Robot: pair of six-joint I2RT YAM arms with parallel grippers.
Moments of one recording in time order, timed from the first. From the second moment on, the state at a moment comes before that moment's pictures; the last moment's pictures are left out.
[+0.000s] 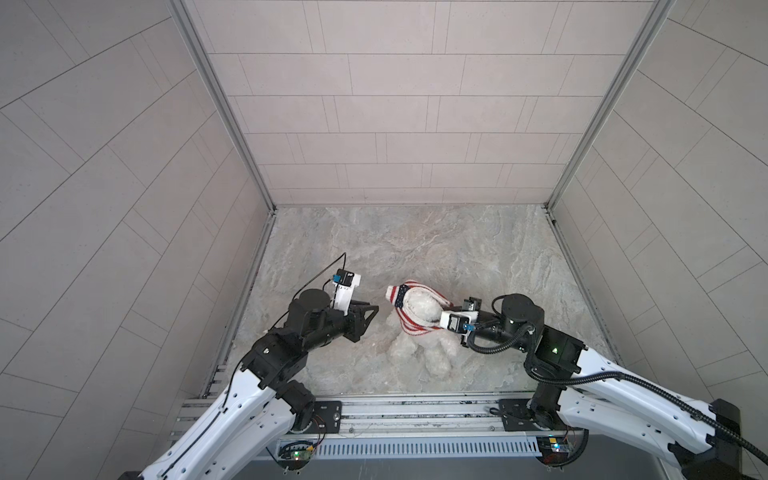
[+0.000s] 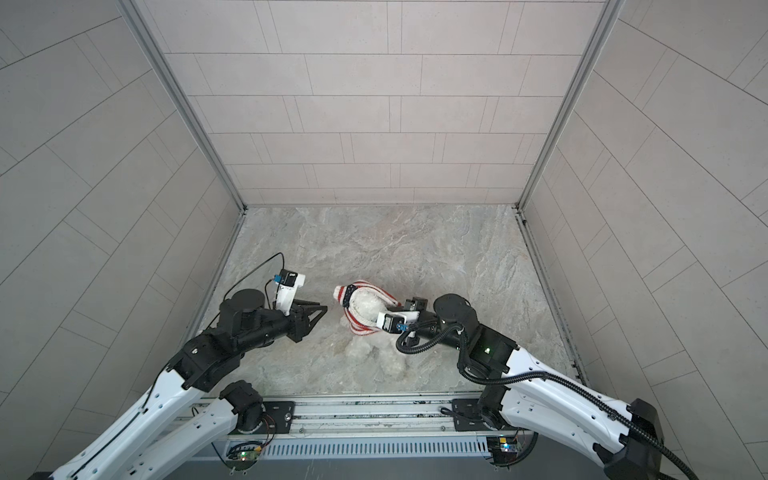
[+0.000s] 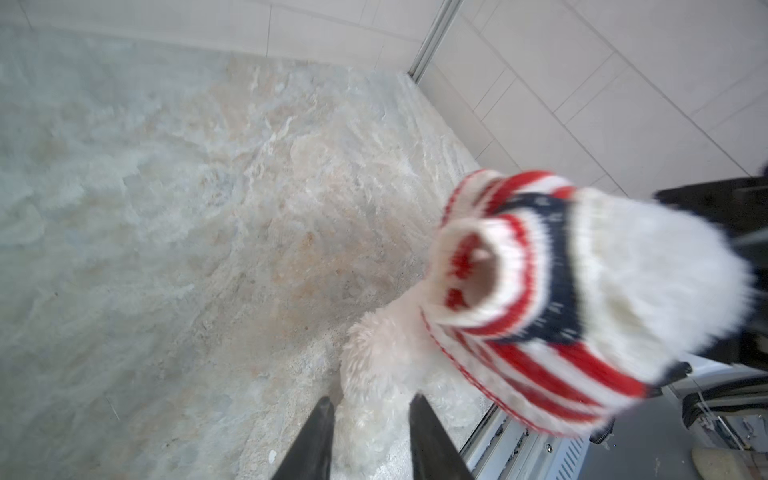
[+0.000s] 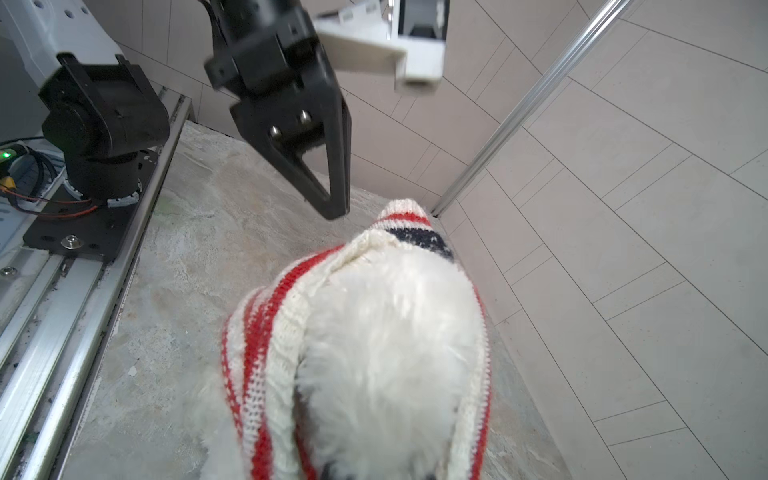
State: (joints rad) left arm -0.62 0.58 0.69 -0.52 0.26 -0.35; right arm 0.82 0.79 0.61 -0.04 -0.26 -0.64
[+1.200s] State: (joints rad) left arm -0.87 1.16 1.33 -0.91 0.44 0.22; right arm 0.72 0.91 0.75 -0.17 -0.65 -0.63
